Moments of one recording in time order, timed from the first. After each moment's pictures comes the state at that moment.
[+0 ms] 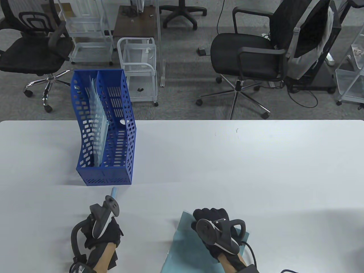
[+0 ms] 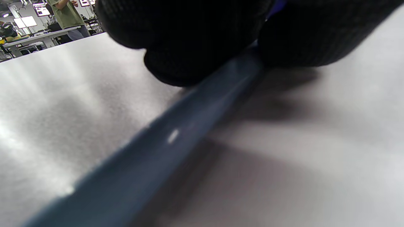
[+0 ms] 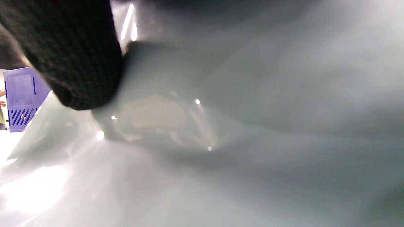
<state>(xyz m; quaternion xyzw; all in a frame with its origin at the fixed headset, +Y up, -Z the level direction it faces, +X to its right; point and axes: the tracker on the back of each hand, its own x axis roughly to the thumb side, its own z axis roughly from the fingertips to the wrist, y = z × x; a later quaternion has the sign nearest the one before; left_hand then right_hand) -0.259 -0.761 -0.278 -0.17 0.28 -0.03 0.94 0.084 -0.742 -0.258 0.13 -0.12 0.98 0.06</state>
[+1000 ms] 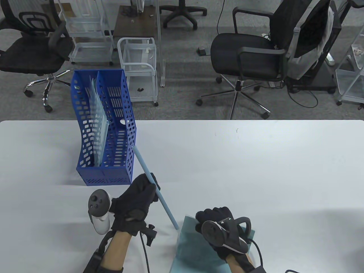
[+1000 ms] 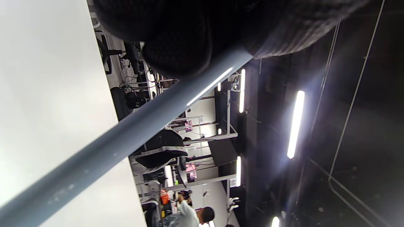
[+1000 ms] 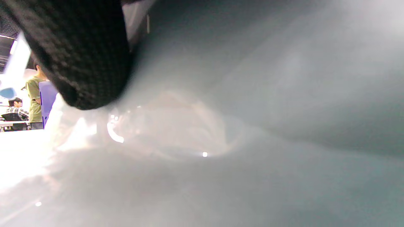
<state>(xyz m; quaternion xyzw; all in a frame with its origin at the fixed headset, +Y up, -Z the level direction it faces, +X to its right) -0.200 -0.705 -0.299 0.04 -0.12 0.69 0.71 0.097 -0.721 -0.252 0.18 -0.12 0.97 0.05</state>
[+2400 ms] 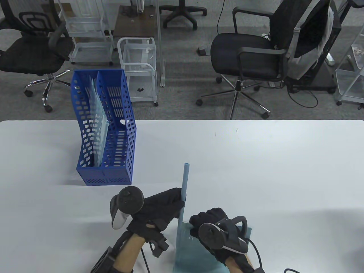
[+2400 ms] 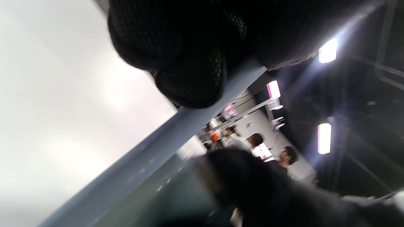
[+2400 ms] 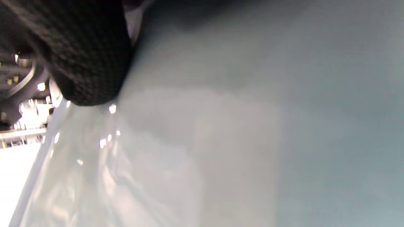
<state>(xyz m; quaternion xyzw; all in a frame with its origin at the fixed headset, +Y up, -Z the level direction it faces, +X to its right) -0.136 -0.704 -0.296 -0.10 -0.17 0.50 0.84 0.090 -0.705 -0.247 0.22 -0.07 0.96 0.13</state>
